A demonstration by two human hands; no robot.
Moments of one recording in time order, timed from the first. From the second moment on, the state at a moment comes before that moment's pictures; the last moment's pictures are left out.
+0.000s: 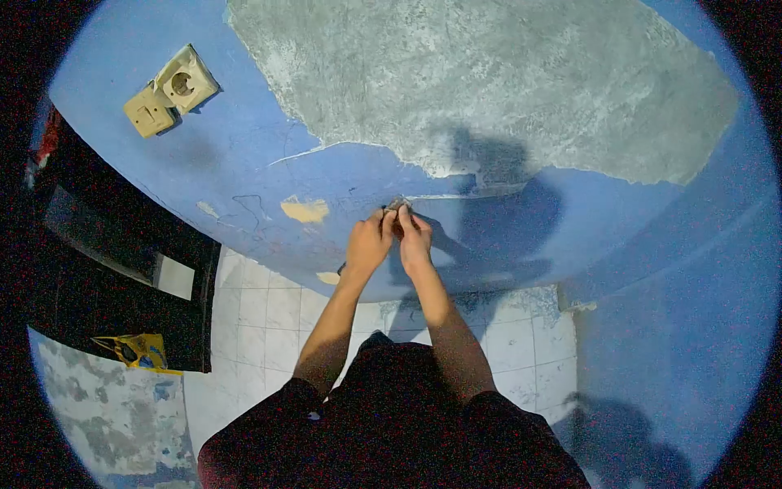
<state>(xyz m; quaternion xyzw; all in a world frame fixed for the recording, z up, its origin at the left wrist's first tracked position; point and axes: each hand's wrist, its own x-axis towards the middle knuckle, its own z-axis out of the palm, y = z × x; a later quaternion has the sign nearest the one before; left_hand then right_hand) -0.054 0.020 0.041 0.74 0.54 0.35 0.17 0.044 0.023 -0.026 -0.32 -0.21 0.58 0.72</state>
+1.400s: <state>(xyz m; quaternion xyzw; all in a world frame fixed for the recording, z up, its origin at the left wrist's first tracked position) -0.007 -0.011 0.042 0.72 0.51 0.41 0.23 0.078 0.001 0.104 -0.60 -0.54 0.02 0.60</state>
